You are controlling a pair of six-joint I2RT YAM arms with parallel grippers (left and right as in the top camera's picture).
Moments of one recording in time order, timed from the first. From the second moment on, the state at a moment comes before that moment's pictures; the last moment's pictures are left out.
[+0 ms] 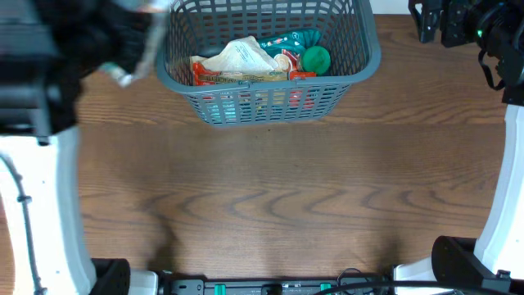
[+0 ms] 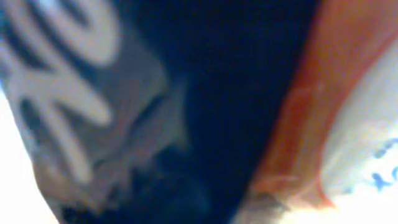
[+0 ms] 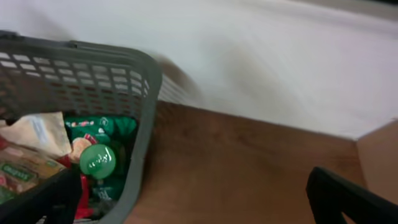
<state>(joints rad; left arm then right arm) -0.08 1.60 2.22 -1.18 0.32 0.62 -0.07 1.67 2.26 -1.13 -0.10 -0.18</state>
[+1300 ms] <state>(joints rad) -0.30 2.25 2.22 -1.07 0.18 0.87 -0.30 1.67 2.13 -1.25 0.17 0.13</state>
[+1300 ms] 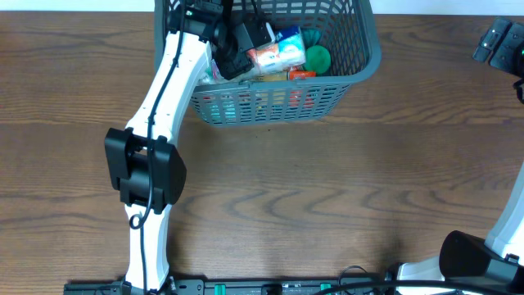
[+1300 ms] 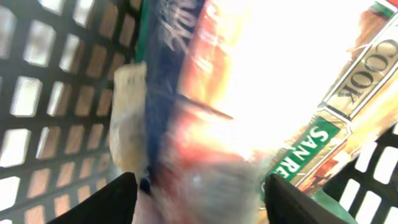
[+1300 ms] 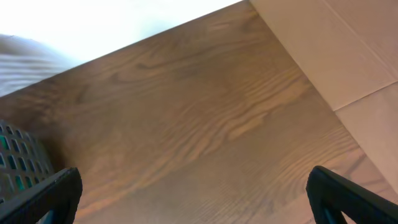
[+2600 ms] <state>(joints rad) -0.01 1.33 1.99 -1.55 0.07 0.26 -0.12 1.52 2.12 -1.39 -0.21 -0.11</state>
